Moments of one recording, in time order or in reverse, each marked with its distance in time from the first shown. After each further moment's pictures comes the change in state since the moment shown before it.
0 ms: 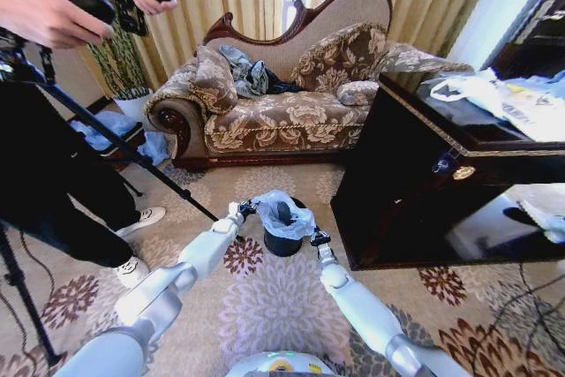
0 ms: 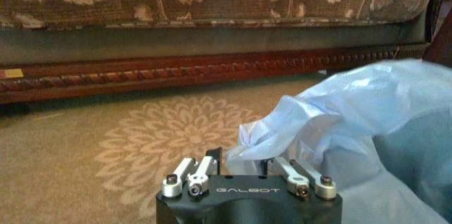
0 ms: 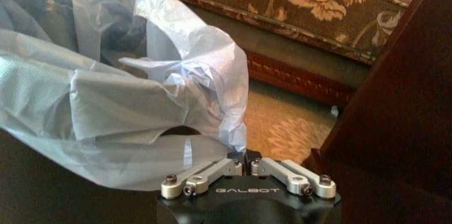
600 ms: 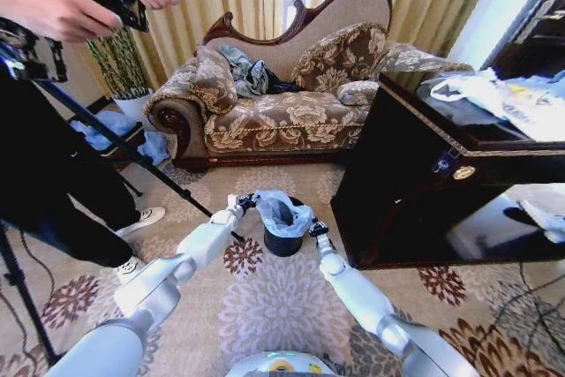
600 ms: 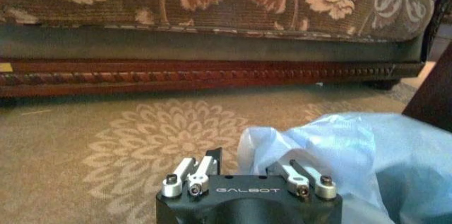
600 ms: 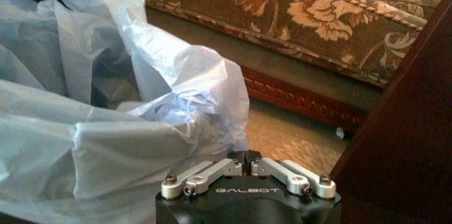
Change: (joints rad) left arm -0.064 -0.005 0.020 0.031 -0.105 0.060 0.044; right arm 0.116 0.045 -0.025 -0.150 0.000 0.084 -0.039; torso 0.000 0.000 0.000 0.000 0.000
